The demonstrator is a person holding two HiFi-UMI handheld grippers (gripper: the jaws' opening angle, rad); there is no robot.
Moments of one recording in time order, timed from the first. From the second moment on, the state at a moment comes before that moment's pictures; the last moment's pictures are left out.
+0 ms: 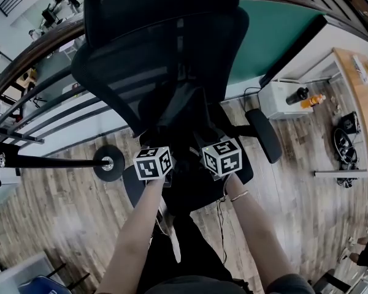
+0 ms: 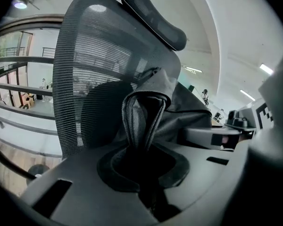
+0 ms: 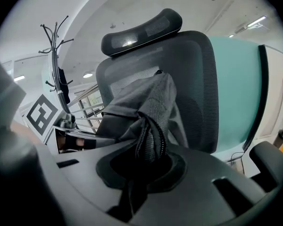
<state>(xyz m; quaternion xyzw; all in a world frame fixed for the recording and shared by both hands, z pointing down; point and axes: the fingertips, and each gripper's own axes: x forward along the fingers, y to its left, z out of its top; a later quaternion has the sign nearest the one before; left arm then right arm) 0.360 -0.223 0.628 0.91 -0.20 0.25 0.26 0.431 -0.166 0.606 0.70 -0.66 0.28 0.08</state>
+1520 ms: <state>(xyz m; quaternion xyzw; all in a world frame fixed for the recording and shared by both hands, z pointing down) 0.306 -0.223 0.551 0.94 -0.20 0.19 0.19 0.431 -0.119 0.538 0.78 -0.57 0.23 0.01</state>
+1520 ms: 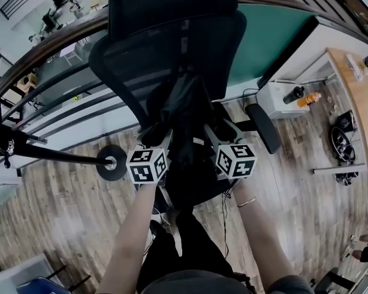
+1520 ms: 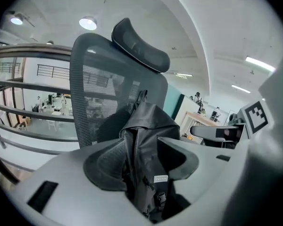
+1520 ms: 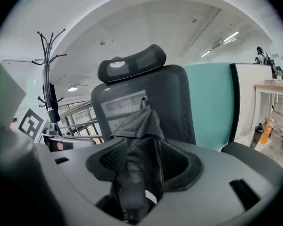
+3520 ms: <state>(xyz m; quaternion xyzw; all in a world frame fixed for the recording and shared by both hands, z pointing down) 0.112 -0.123 0.438 0.96 -0.22 0.11 0.12 0.257 0.030 0.424 0.80 -0.58 0.15 -0.03</state>
